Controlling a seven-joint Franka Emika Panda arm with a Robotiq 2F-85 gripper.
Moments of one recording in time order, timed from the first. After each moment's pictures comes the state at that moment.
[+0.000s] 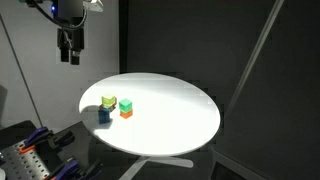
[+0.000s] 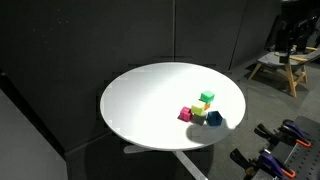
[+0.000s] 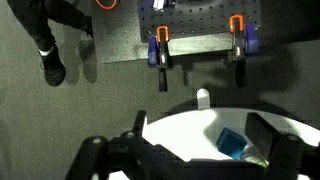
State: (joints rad) arm -0.07 -0.63 0.09 -2.53 -0.12 1.64 0.17
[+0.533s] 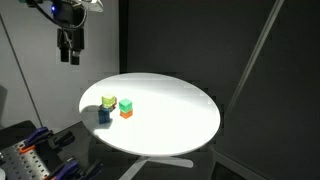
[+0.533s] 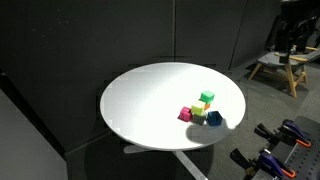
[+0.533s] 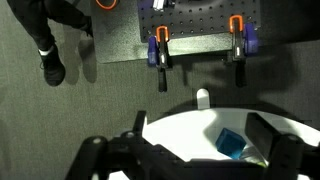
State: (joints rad) arm -0.07 -0.63 0.09 -2.53 -0.12 1.64 0.17
